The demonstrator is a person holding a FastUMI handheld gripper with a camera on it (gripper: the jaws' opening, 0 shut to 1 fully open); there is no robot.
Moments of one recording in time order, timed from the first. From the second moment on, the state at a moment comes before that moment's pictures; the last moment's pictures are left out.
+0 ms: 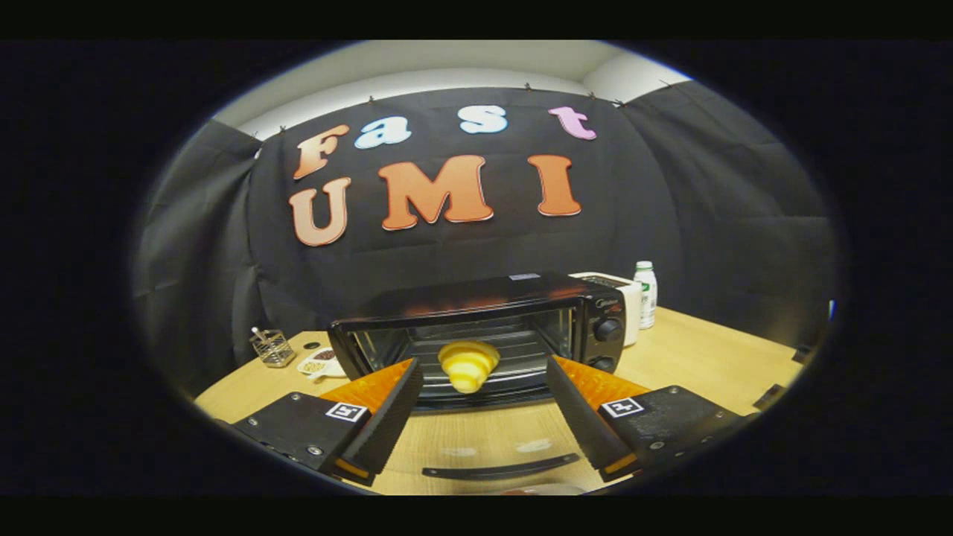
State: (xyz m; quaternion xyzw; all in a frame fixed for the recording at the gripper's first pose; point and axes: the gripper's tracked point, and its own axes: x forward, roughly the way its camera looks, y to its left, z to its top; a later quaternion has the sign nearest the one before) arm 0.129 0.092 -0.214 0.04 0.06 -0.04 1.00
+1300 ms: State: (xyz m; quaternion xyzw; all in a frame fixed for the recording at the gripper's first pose) arm 0.045 0.097 -0.354 -0.04 0.22 -0.03 0.97
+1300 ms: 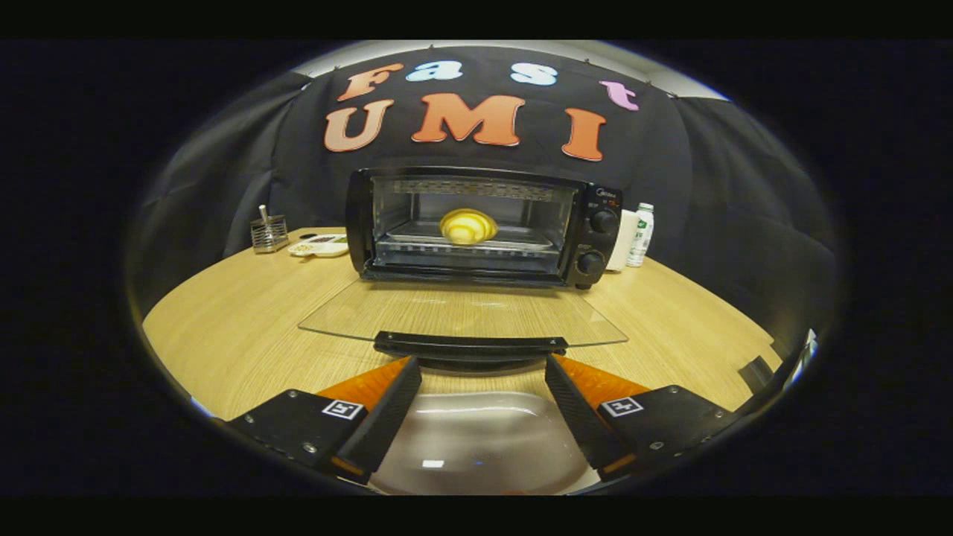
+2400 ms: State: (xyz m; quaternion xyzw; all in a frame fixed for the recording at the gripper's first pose) arm 0.108 0.109 -0.234 -0.01 0.12 -0.01 0.99
